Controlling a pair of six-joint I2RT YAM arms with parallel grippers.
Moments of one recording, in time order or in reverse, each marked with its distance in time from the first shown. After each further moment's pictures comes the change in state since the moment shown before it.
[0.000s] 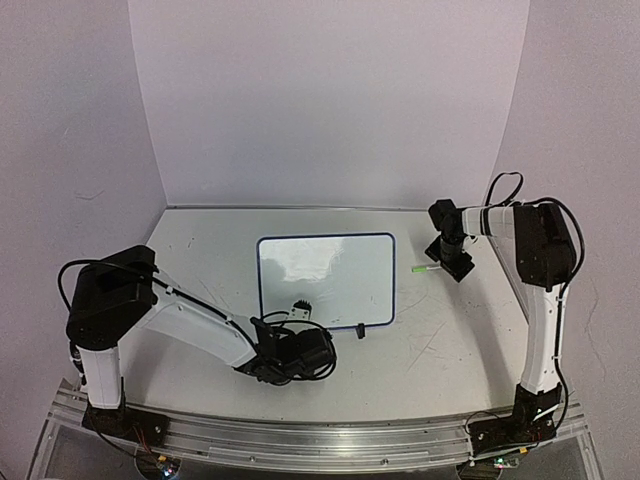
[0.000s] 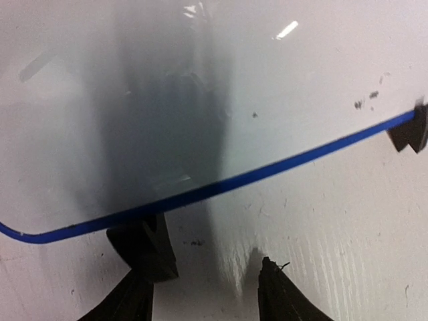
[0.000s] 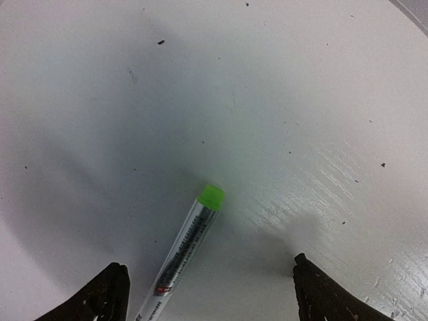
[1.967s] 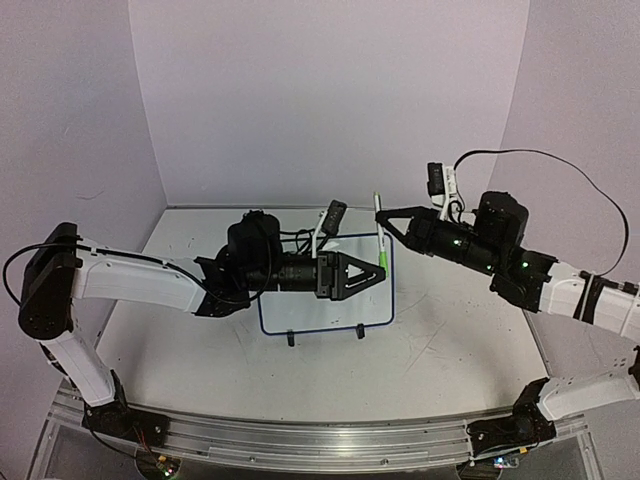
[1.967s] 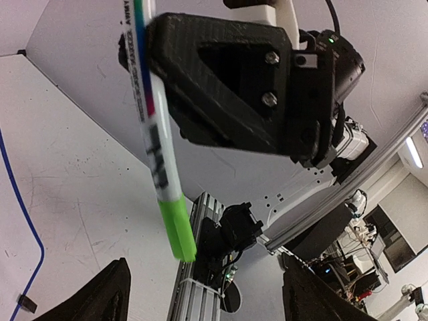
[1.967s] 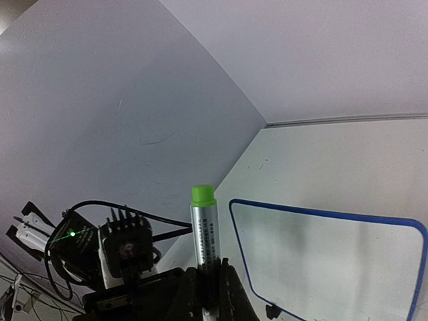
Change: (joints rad) left arm 0.243 -0.289 0.006 0.837 1.116 0.215; right arm 0.499 -1.031 -0.734 0.921 -0.624 -0.397
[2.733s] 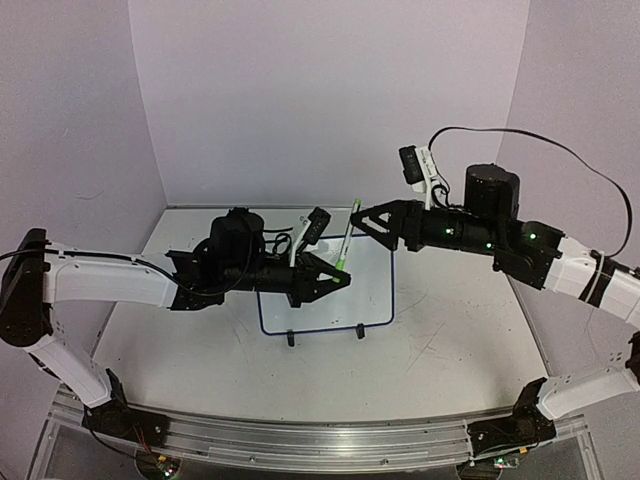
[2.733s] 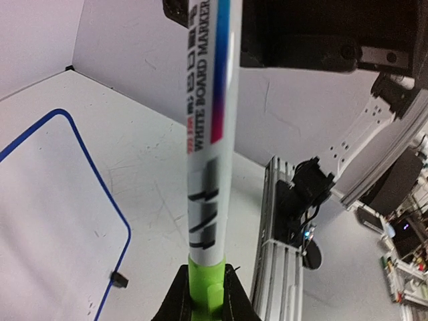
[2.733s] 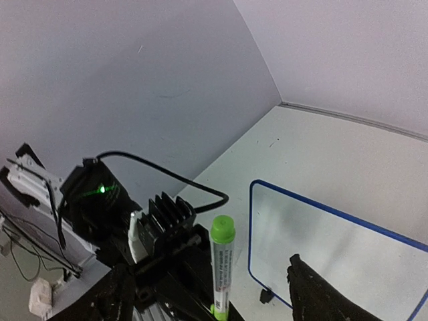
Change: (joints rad) left arm 0.047 -0.125 -0.069 -0.238 -0.061 0.368; right arm 0.089 0.069 0.247 -0.302 -0.032 -0.226
